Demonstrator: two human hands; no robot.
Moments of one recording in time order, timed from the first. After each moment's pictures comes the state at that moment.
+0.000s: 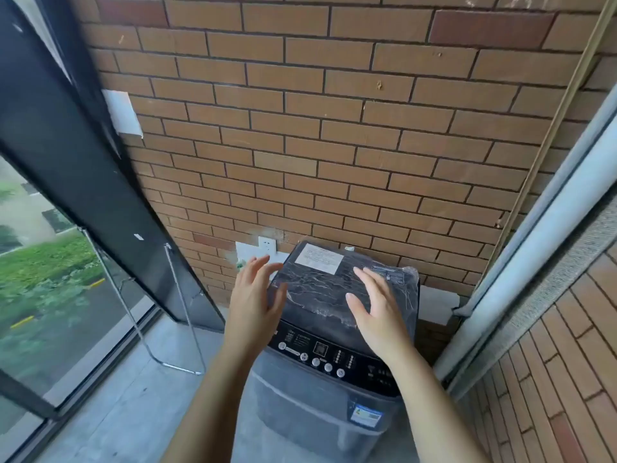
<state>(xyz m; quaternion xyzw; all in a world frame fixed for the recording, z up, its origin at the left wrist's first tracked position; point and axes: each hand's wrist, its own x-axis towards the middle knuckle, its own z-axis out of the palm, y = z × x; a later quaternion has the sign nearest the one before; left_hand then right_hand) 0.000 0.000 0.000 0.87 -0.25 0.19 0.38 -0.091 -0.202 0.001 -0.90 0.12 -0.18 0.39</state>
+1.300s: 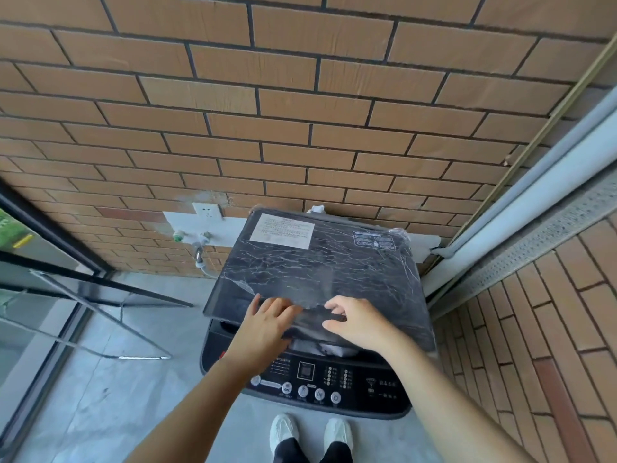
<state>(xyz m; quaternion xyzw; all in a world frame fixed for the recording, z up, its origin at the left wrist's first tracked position) 0.160 -0.104 -0.168 0.84 -0.53 -0.05 0.09 0.050 -0.293 -0.101 -0.88 0.25 0.20 0.35</state>
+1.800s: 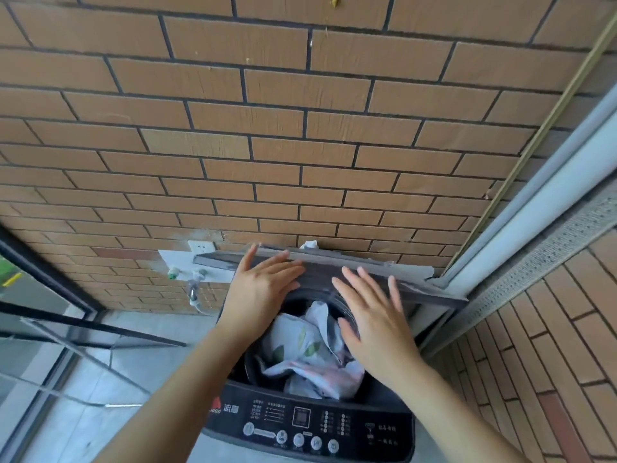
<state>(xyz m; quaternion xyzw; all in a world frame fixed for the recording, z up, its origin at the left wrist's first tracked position) 0.223 -0.164 -0.054 0.78 -0.53 0.23 0.25 0.045 -0.305 -0.033 -0.98 0.15 -0.10 0.06</state>
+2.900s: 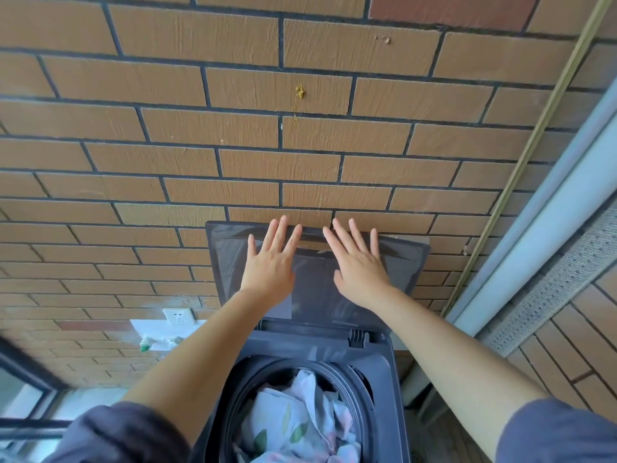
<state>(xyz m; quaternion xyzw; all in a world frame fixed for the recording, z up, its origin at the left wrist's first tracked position) 0.311 -0.302 0.007 0.89 -0.45 0.09 0.05 0.189 -0.447 0.019 -0.98 0.17 -0.10 -0.04</state>
